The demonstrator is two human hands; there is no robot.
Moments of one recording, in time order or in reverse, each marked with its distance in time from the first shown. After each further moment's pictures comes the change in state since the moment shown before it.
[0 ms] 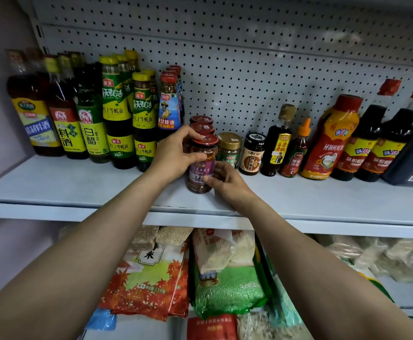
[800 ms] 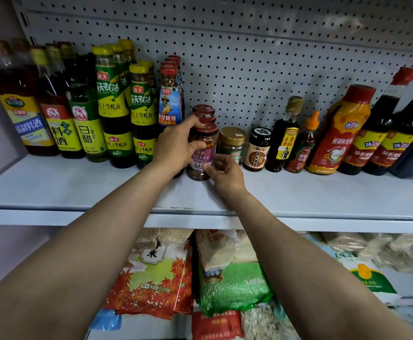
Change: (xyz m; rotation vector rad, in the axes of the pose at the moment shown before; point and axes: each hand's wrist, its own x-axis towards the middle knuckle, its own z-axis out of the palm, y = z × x) left_hand 0.029 -0.015 0.004 0.269 0.028 0.087; right_hand 0.031 0.014 0.022 -0.166 0.348 0.001
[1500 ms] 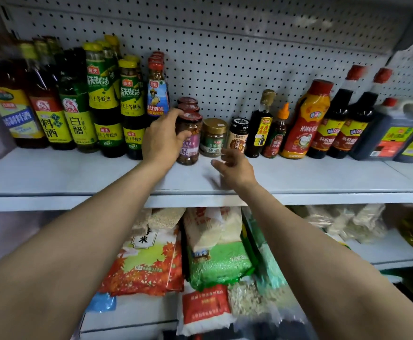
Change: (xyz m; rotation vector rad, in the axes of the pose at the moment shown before) left_hand -0.035 0.026 -0.011 0.126 0.177 -0.017; right_hand -0.060 -0.030 -0.064 -0.227 0.070 0.060
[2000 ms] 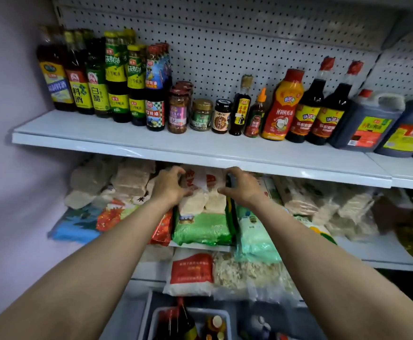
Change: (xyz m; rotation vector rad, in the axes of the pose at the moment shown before) left_hand -0.218 0.066 0.037 0.051 -0.351 -0.425; right_hand -0.124 0.079 -0.127 -0.534 -0.316 -0.180
